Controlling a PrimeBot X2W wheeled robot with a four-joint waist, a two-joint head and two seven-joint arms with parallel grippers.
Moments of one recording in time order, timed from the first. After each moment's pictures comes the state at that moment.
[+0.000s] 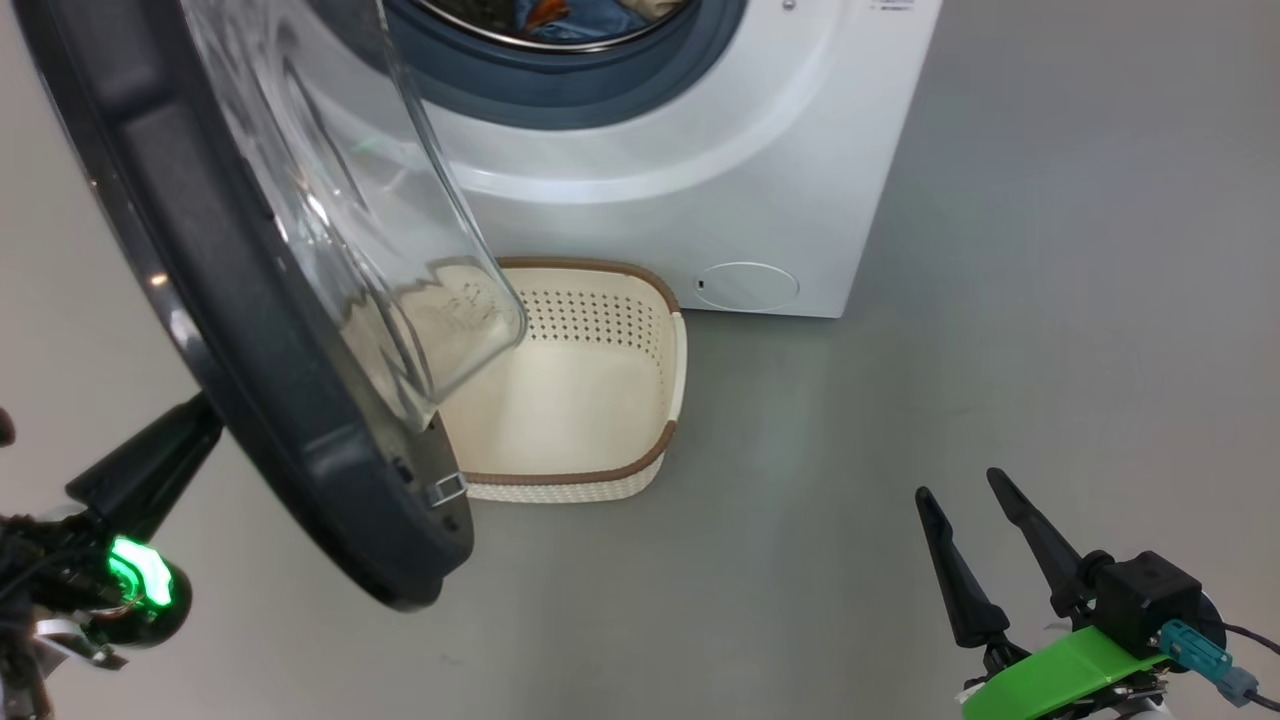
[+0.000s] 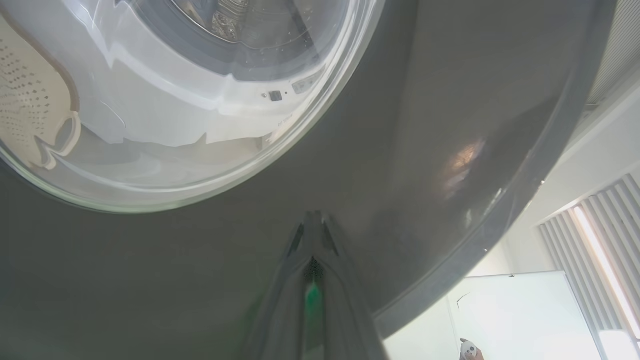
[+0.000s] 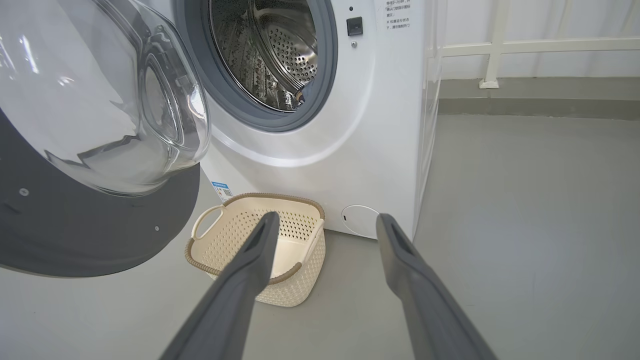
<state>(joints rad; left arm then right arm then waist) -0.31 0.11 0.38 -0.02 -1.67 0.06 1.04 -0.02 -0.14 0.09 0.06 0.24 0.13 -0.19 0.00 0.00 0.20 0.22</state>
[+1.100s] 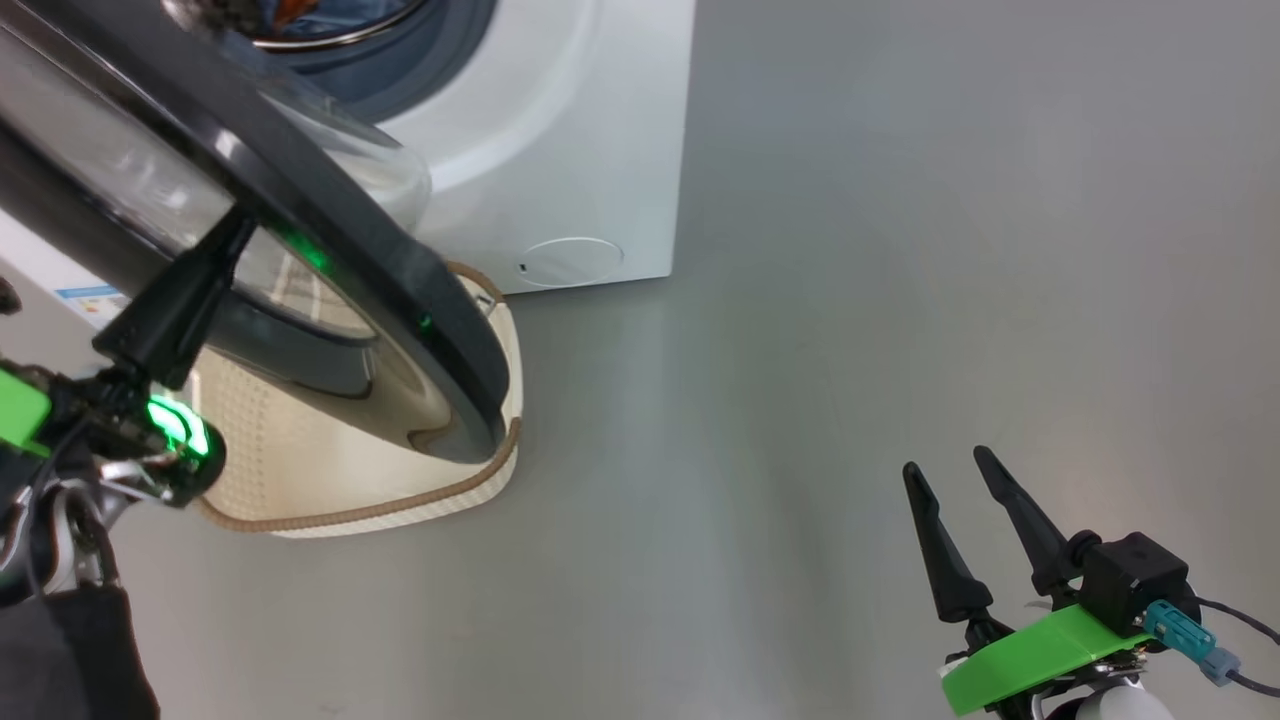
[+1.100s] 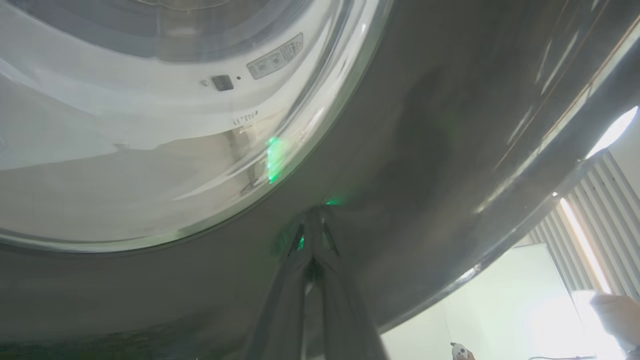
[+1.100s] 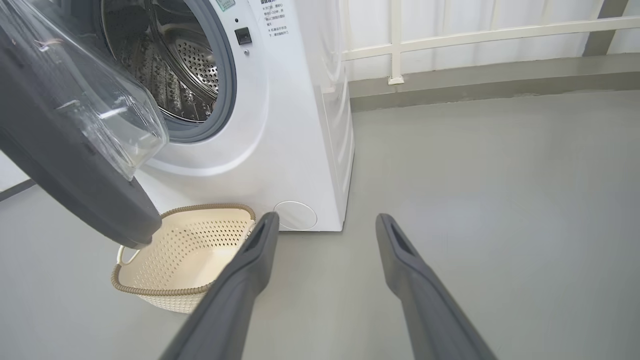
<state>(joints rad) -0.53 0.04 0.31 0.12 -1.58 -0.04 0.84 -0.08 -0.10 0.09 0.13 0.26 0.13 -0.24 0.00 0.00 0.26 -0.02</state>
